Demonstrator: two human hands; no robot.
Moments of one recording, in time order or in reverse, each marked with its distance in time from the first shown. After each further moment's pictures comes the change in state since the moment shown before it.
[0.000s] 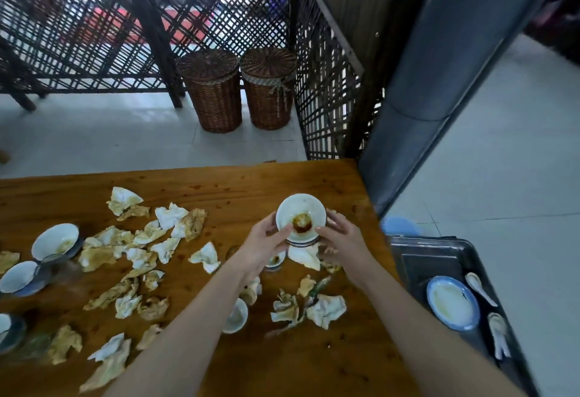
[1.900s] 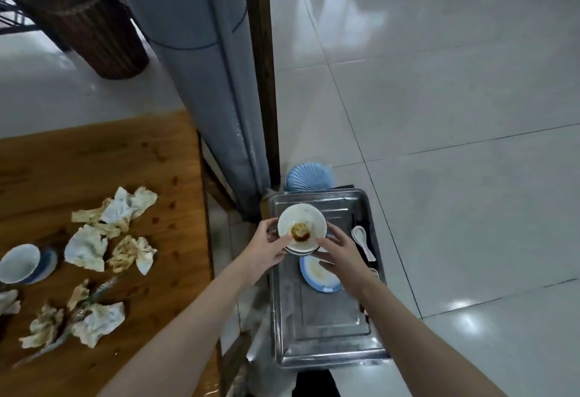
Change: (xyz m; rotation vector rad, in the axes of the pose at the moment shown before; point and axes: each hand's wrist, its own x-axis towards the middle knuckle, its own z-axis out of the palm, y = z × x) left_hand 0.161 -0.146 0.400 0.067 0.039 -0.341; right_hand 0.042 0.090 -0.430 0.155 0.077 0.294
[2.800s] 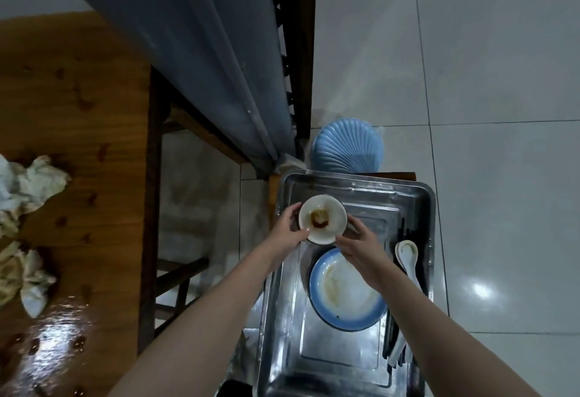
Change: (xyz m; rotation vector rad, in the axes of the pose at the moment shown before) left_hand 0.207 -0.078 0.007 0.011 0.109 -0.183; right_hand 0.228 0.078 -0.058 -0.100 -0.121 0.228
